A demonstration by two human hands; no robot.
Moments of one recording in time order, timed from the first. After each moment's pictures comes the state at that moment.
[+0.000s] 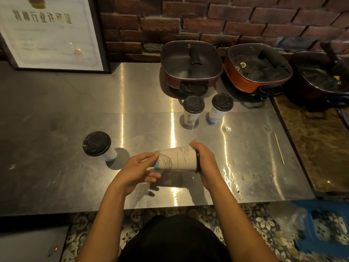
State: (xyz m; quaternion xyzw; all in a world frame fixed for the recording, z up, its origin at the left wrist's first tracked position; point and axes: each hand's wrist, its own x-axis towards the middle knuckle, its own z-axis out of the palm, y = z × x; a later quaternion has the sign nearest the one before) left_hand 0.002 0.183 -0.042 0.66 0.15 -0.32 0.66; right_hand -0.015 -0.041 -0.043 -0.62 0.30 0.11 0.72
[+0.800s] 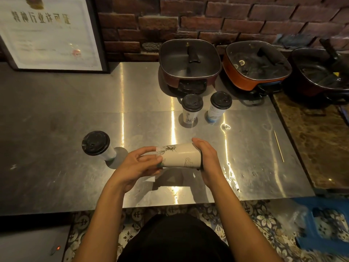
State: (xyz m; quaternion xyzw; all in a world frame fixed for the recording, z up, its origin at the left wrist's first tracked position) left_hand 0.002 0.181 -0.027 0.63 0.12 -0.31 0.70; right_hand -0.020 -0.047 -0.037 -0.59 0.28 0.06 0.75
